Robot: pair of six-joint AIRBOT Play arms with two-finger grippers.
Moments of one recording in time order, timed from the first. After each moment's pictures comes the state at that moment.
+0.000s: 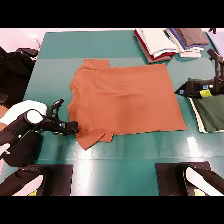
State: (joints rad) left arm -0.17 -0.97 0.53 0.98 -0.95 -1.54; right arm -0.26 -1.00 1.07 -1.04 1.34 1.32
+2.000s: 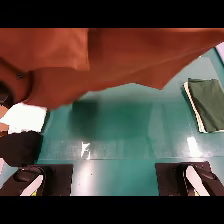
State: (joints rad) left arm -0.17 -0.74 1.89 1.30 -1.04 -1.56; right arm -0.43 -0.75 1.61 -0.92 1.16 1.25
